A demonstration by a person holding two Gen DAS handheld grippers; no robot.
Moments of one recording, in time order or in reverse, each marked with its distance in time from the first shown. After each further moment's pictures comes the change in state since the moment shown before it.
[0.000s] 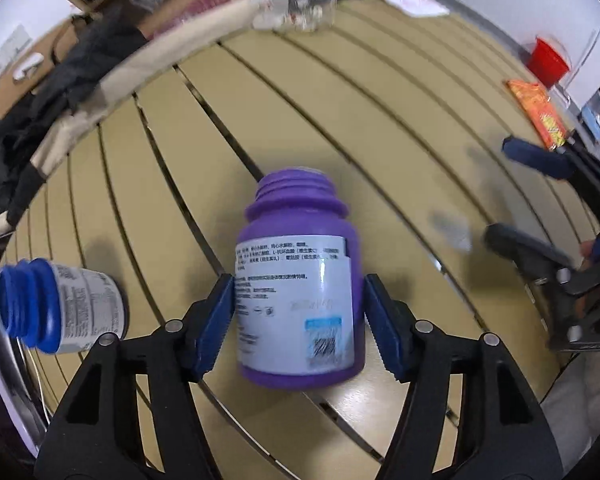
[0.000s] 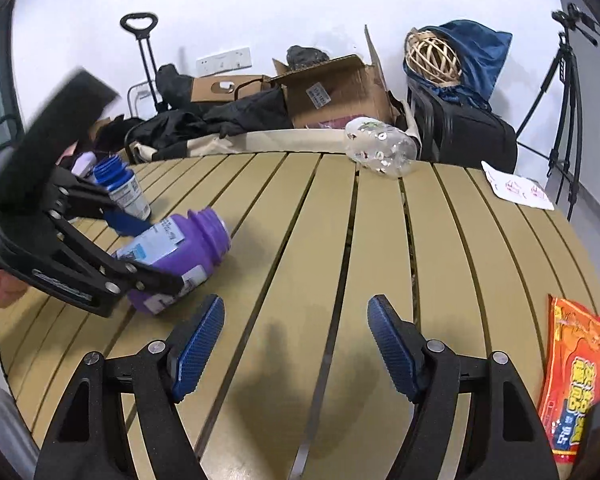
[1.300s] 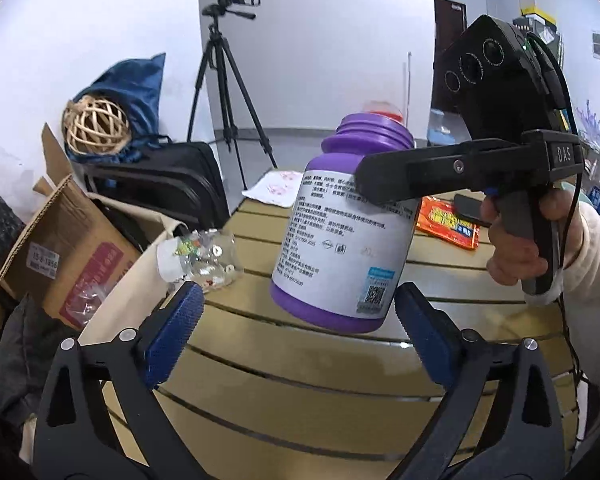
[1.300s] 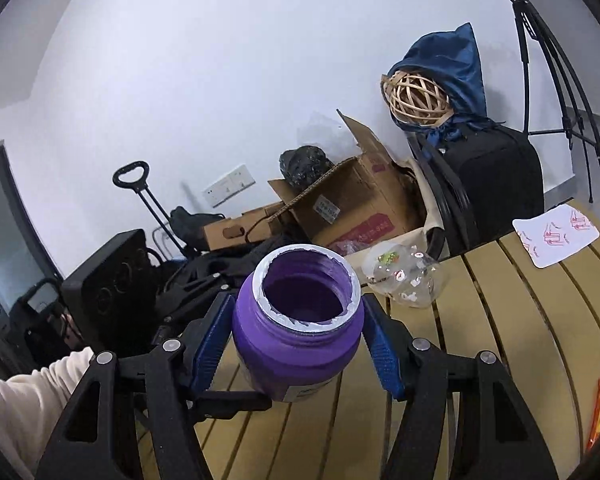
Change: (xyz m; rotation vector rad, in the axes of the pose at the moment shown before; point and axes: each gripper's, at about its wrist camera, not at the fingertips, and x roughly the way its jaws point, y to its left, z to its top) left arm -0.041 0.024 0.079 0.512 -0.669 -0.389; right arm 0.002 -0.045 0.123 0.304 -0.283 0.205
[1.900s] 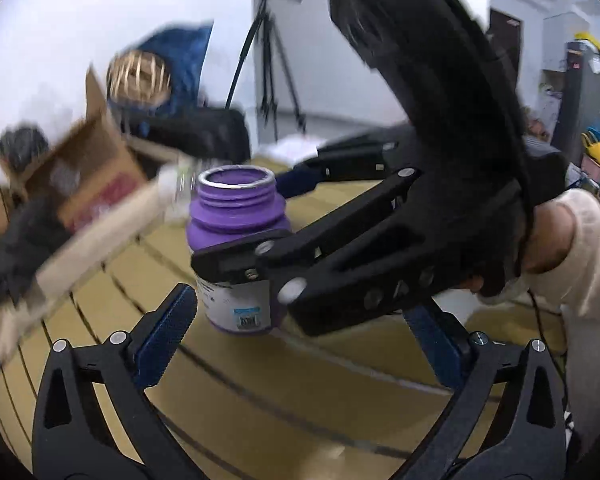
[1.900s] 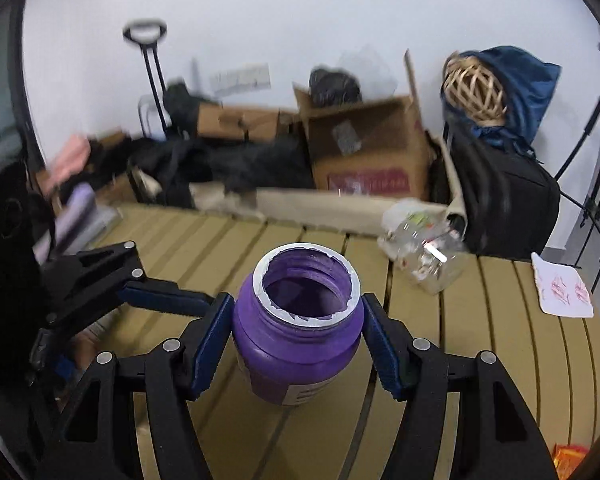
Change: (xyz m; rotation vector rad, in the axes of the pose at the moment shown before) left arm -0.001 -0.054 -0.048 -0.185 0.083 0.139; right arm 0.092 0.045 -0.048 -0.431 0.343 -0.162
